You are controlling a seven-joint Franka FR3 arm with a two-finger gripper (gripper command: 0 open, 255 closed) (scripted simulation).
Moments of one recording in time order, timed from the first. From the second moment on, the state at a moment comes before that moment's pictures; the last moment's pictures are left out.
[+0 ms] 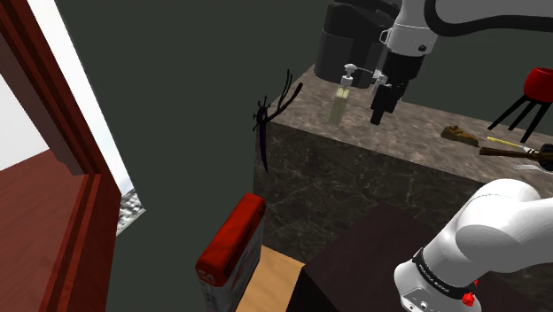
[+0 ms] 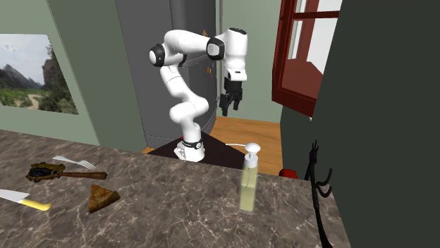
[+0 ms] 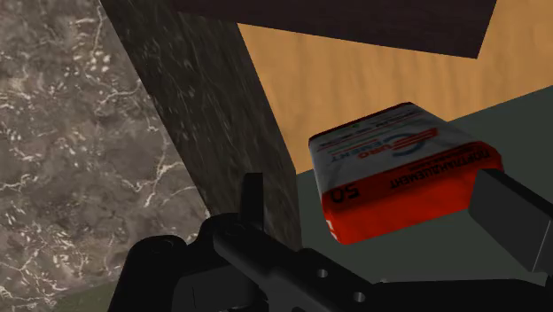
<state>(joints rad) 0.01 -0.75 0.02 -2.37 -0.05 1.59 -0.13</state>
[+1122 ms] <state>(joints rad) -0.03 -0.31 -0.17 -1.98 -0.13 1.74 -0.42</state>
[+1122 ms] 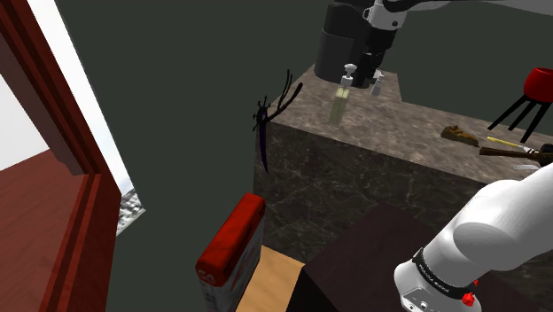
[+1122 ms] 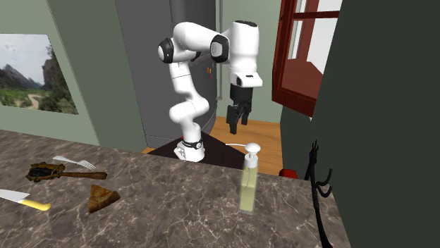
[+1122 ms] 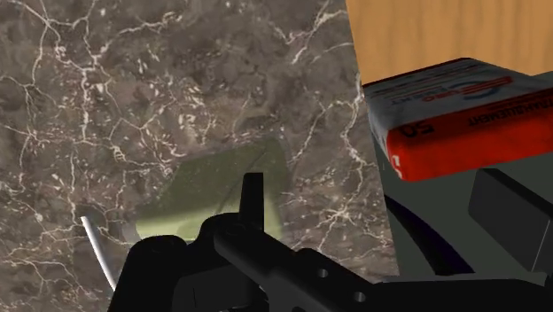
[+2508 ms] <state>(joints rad) -0.07 0.02 -0.27 -1.68 -0.05 1.82 -0.61</state>
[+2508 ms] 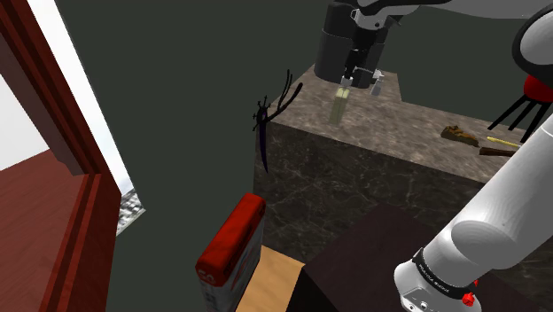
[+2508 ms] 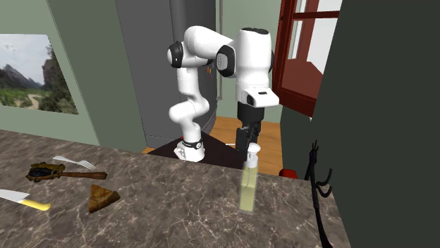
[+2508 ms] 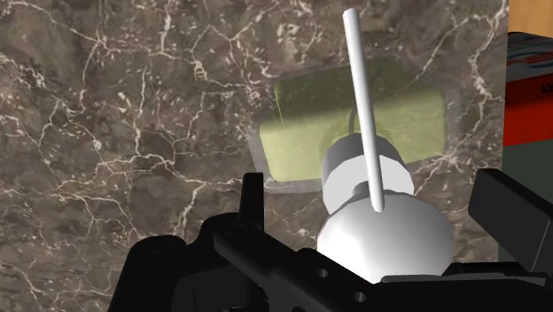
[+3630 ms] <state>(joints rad) -0.07 0.02 -0.27 -1.63 -0.05 1.78 -0.62</state>
